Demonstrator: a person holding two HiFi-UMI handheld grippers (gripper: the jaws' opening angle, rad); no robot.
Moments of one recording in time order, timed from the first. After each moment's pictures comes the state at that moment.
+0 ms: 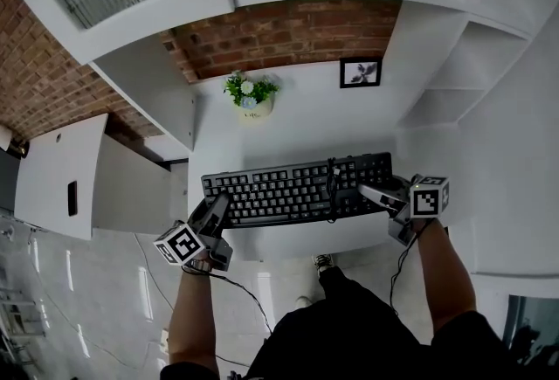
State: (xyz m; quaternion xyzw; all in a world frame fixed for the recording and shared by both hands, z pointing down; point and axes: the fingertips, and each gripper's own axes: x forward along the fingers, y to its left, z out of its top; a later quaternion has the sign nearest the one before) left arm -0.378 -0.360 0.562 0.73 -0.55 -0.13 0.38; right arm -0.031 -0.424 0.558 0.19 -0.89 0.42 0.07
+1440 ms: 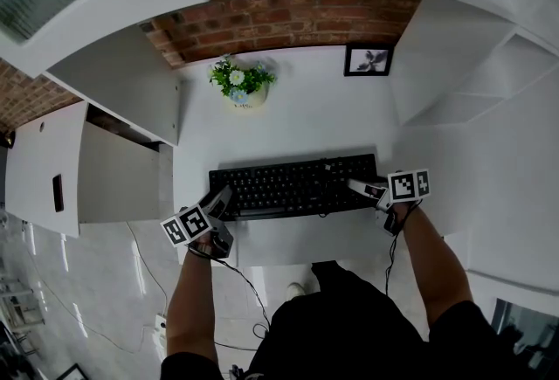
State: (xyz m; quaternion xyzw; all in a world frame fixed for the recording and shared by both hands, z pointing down) left arm -0.383 -0.404 0.695 0.65 -0.58 -0.02 0.50; right arm -0.038 -0.472 0.703 0.24 -0.78 0.55 0.17
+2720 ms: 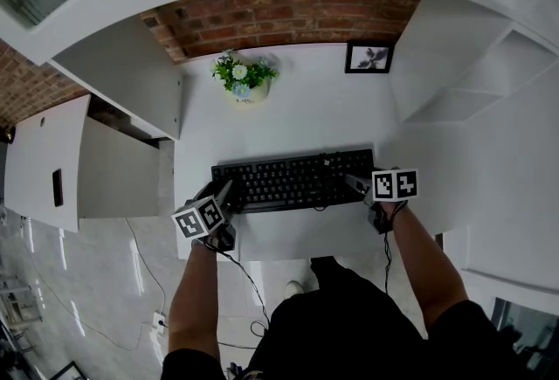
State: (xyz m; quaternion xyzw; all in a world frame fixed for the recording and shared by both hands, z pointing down) left arm -0.388 -0.401 0.704 0.63 -0.64 0.09 0.43; right arm -0.022 -0.479 0.720 0.37 -0.76 0.45 0.29
